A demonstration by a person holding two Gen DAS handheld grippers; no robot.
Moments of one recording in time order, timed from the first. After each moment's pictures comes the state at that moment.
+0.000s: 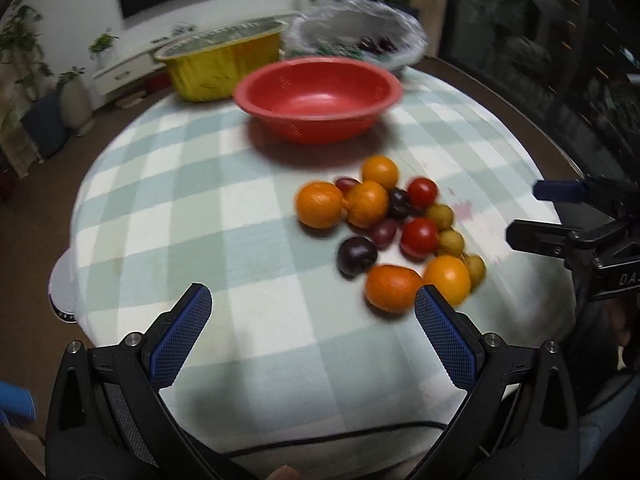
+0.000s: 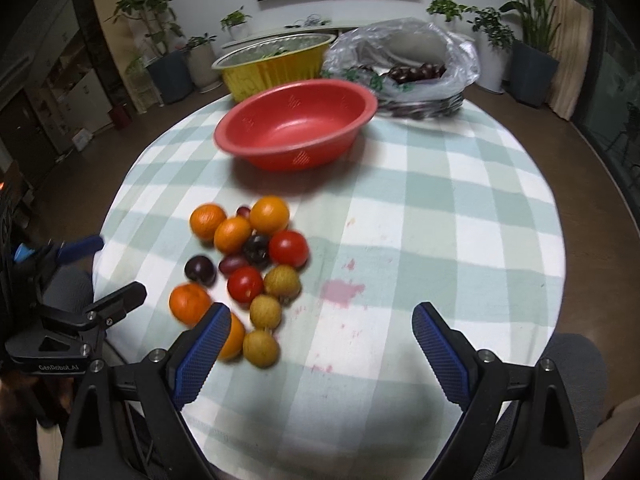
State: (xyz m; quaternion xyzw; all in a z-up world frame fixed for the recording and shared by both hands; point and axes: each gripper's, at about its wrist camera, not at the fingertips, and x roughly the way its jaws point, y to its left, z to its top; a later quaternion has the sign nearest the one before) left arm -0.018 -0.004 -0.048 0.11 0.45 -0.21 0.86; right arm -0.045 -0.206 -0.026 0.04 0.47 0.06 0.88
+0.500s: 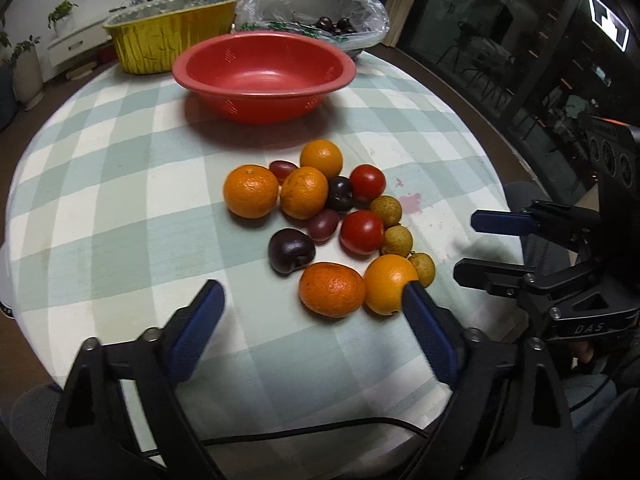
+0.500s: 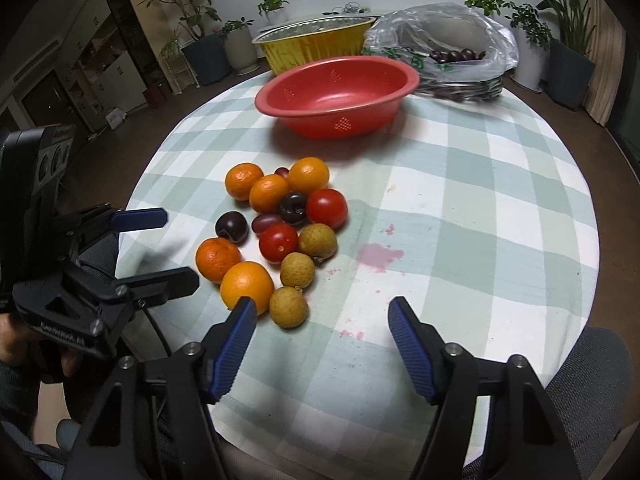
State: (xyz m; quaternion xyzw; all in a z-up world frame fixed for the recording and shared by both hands) left arm -0.004 -0.017 -0.060 0.04 0.49 -0.31 0.81; right arm -0.054 -0.203 -0.040 0.03 0.49 0.13 0.86
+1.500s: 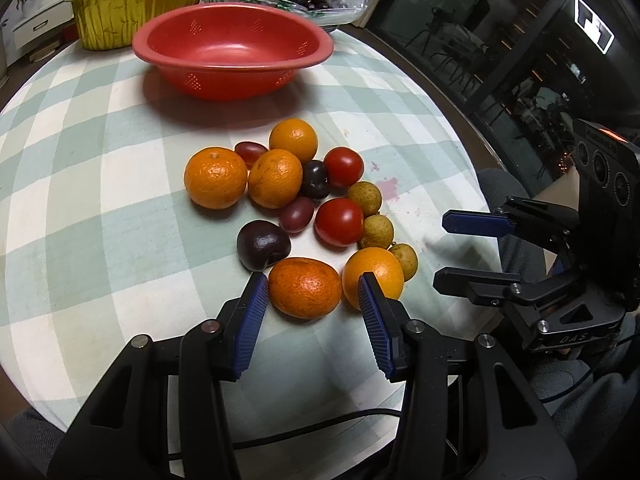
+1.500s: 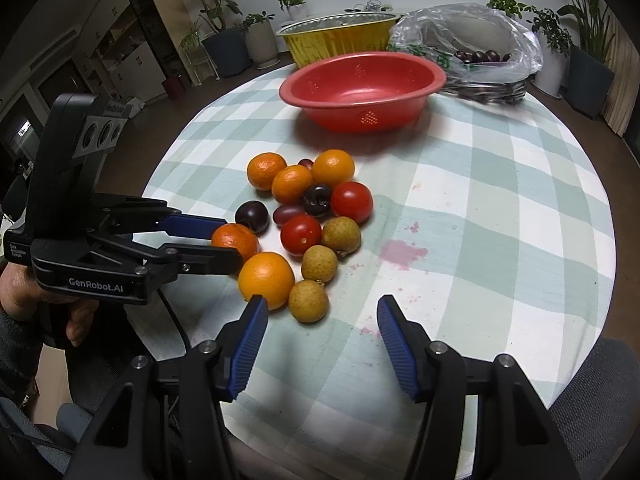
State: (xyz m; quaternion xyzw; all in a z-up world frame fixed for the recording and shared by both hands) left arm 0.015 -0.024 -0.075 0.03 0.52 -0.36 0.77; right arm -0.055 -0.194 -0.045 0.03 0.48 0.16 0.86
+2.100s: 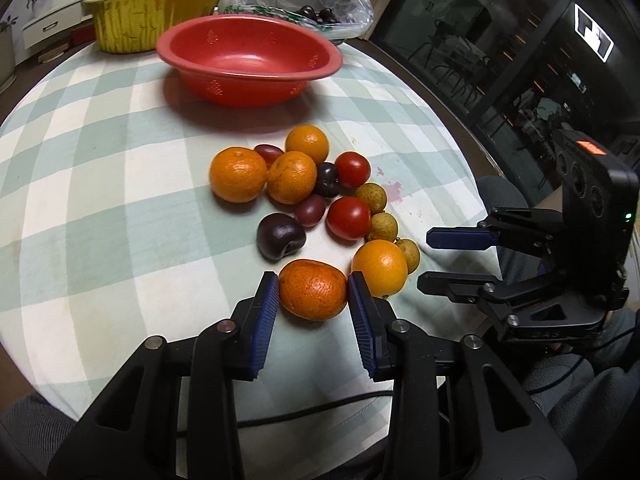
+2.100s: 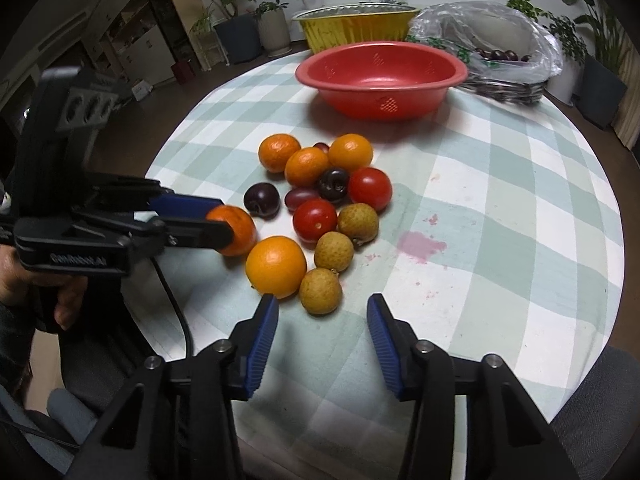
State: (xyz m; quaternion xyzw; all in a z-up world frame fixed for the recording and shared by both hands) left arm 0.005 -0.004 -0.069 0.01 0.51 -0.35 0.79; right arm -0.054 -0.182 -0.055 0.00 0.50 0.18 0.85
